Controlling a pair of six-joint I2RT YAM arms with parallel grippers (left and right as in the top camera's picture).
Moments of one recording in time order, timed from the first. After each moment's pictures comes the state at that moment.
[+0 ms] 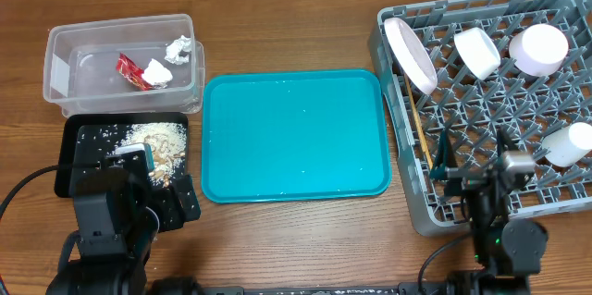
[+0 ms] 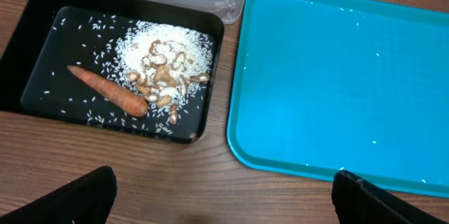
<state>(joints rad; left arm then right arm) 0.07 0.66 0.96 -1.16 0.00 -0.16 -0.01 0.18 0.16 0.08 -0.06 0.09</state>
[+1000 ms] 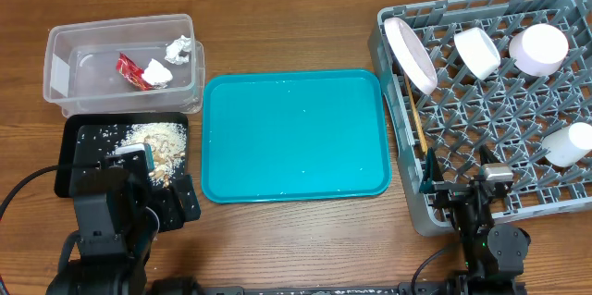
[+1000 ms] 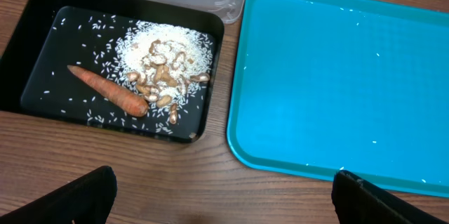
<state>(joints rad) 0.07 0.66 0.96 -1.16 0.00 -0.16 -0.03 0.02 0.02 -0.03 -0.10 0.07</state>
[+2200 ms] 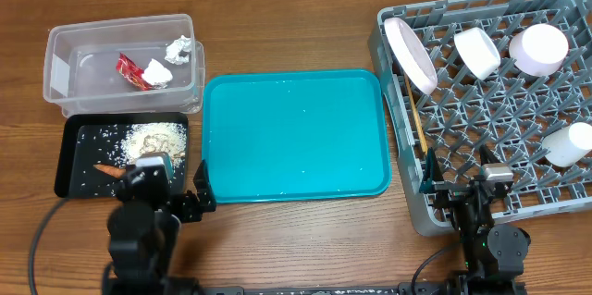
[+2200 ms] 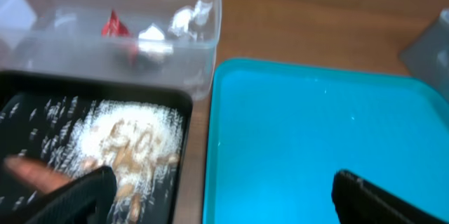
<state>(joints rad) -0.01 0.31 0.44 -0.53 -0.01 -0.16 -0.03 0.02 0.02 -0.03 -0.10 0.07</state>
